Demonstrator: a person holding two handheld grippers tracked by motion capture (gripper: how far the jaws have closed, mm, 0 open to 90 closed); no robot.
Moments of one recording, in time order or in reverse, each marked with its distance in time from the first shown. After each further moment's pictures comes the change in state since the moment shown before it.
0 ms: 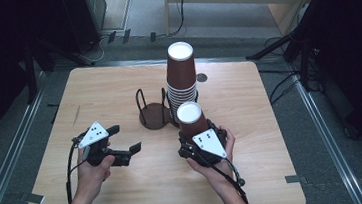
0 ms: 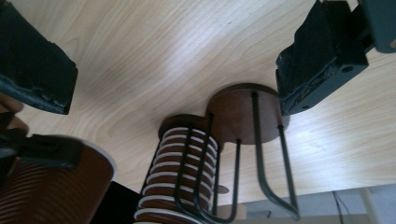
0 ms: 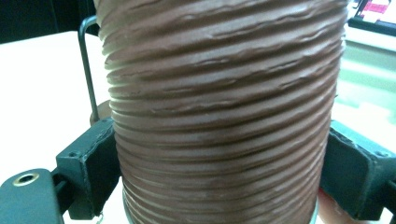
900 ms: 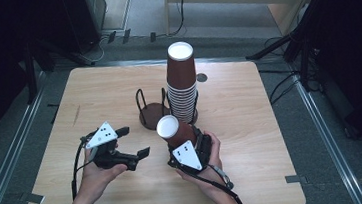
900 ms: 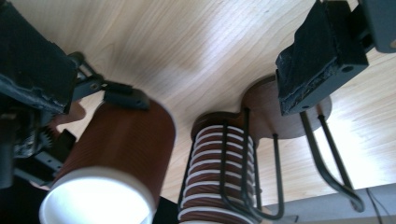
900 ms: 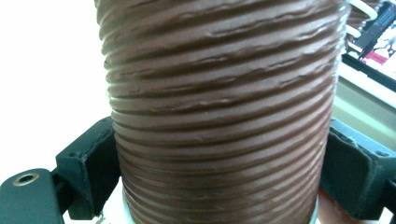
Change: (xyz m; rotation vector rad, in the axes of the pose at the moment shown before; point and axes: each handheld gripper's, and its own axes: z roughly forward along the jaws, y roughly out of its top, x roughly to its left) left arm -0.022 0.012 0.003 0.034 -0.082 0.045; right arm 0.039 -0.021 0.009 0.002 0.014 -0.266
